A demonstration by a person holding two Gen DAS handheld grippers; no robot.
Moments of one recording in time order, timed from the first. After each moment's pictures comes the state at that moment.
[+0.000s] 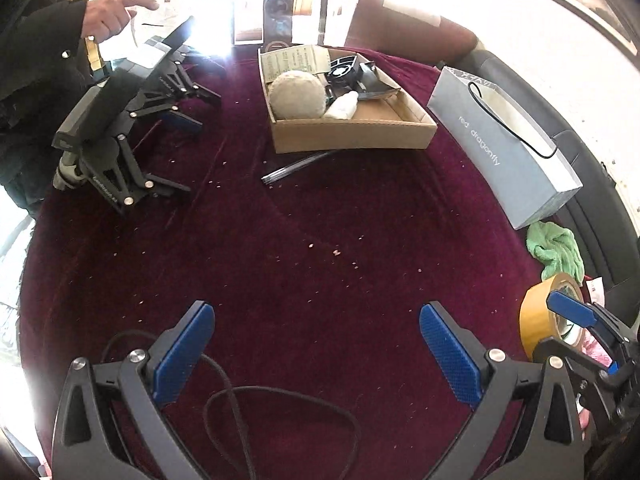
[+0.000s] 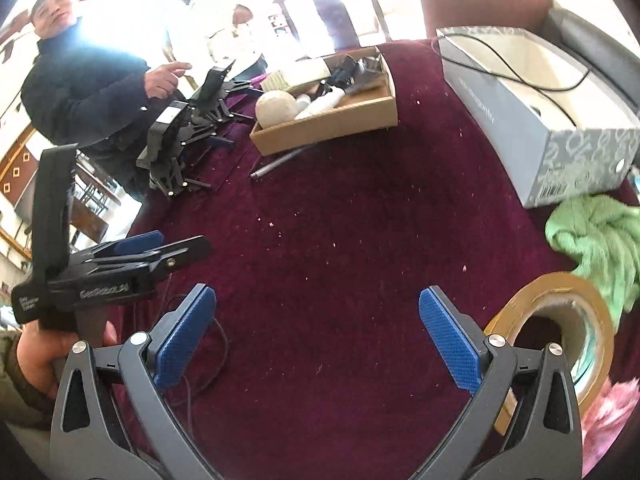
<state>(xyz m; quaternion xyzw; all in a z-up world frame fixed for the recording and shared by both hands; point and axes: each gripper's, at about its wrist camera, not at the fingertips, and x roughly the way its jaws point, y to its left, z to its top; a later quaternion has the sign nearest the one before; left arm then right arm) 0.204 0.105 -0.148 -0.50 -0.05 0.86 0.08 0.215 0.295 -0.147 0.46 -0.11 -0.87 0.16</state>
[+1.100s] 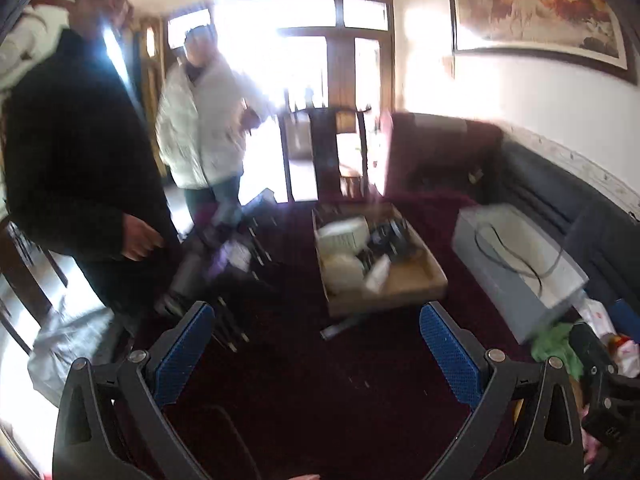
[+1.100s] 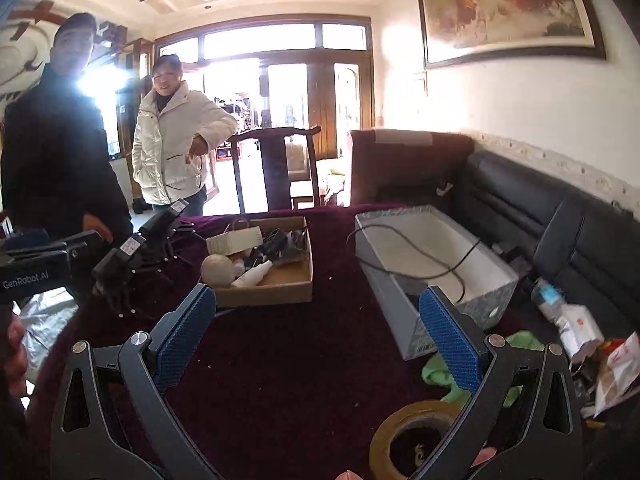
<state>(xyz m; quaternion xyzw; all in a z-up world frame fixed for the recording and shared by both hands) 0.234 0.110 -0.017 -0.31 0.00 0.95 -0.02 0.257 0.301 -0.041 0.22 -0.02 -0.98 0.00</state>
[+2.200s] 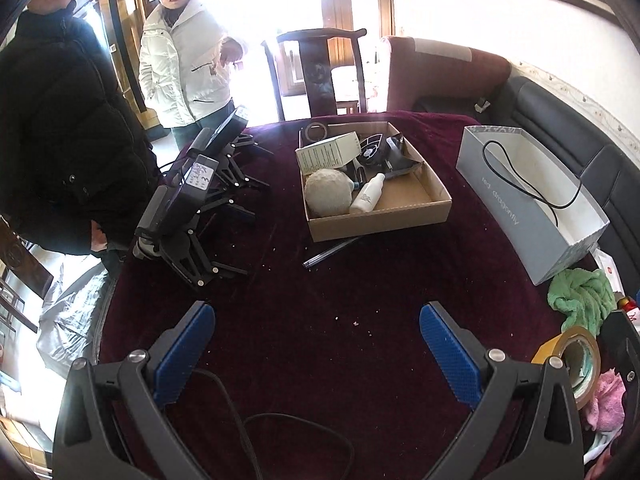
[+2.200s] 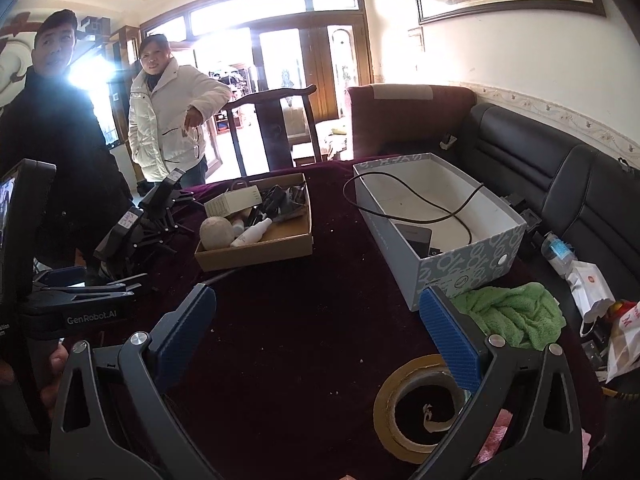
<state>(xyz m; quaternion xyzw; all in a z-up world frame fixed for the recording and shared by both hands) 0.212 0.147 -0.068 -0.41 0.03 0.91 -0.03 0.256 0.320 -0.070 0.28 -0.05 -0.96 0.01</state>
